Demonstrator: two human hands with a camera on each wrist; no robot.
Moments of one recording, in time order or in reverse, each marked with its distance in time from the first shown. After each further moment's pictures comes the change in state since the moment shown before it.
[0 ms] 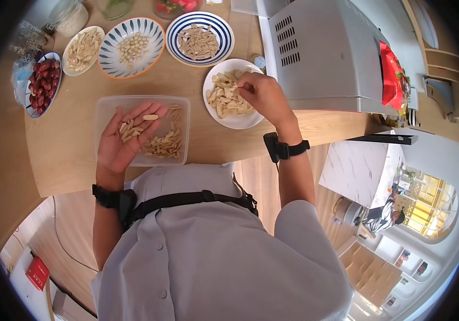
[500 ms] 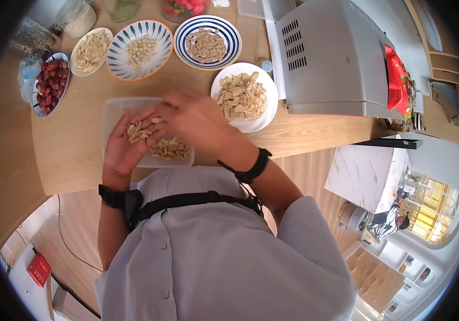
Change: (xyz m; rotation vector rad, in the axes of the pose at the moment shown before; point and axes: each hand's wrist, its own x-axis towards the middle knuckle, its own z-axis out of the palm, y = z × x) left_hand 0.000 0.001 -0.022 -0.058 -0.101 -0.011; right_hand 0.013 -0.128 0.082 -0.126 0.124 -0.587
